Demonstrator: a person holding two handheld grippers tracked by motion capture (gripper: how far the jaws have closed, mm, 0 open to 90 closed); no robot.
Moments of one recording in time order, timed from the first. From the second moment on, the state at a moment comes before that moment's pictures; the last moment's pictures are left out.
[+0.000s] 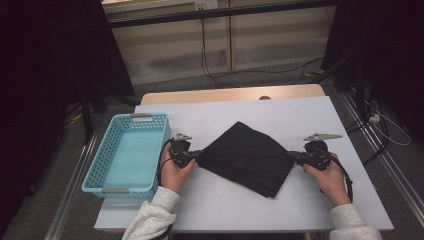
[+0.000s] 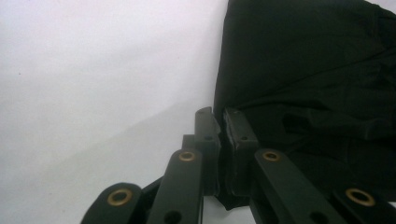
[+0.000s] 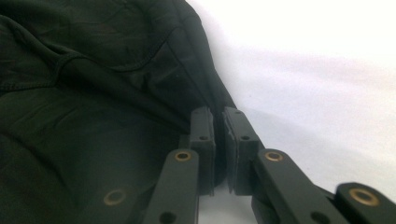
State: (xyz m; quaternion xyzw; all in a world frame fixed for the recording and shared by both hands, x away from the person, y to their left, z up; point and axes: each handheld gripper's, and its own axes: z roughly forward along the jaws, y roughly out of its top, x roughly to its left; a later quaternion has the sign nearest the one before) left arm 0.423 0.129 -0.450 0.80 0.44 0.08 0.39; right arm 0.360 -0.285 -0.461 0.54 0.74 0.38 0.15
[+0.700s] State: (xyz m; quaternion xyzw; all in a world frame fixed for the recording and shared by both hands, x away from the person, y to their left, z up) left arm 0.416 0.135 -0.432 0.82 0.44 0.06 0.36; right arm 0.363 -0.280 -0.456 0.52 0.74 0.38 0.19
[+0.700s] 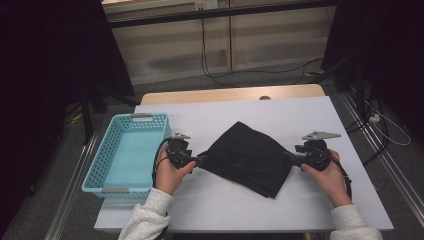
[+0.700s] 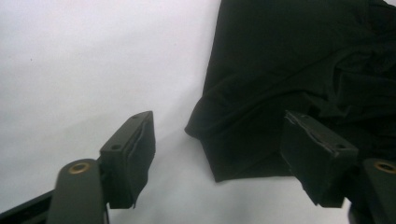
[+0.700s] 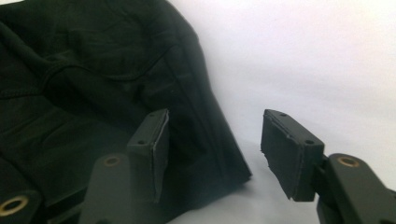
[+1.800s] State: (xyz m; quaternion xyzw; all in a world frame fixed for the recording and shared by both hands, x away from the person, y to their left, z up) left arm 0.414 0.138 -0.423 0.81 0.45 0.05 0.37; right arm 0.360 -0.277 -0.467 0.55 0.73 0.35 0.21
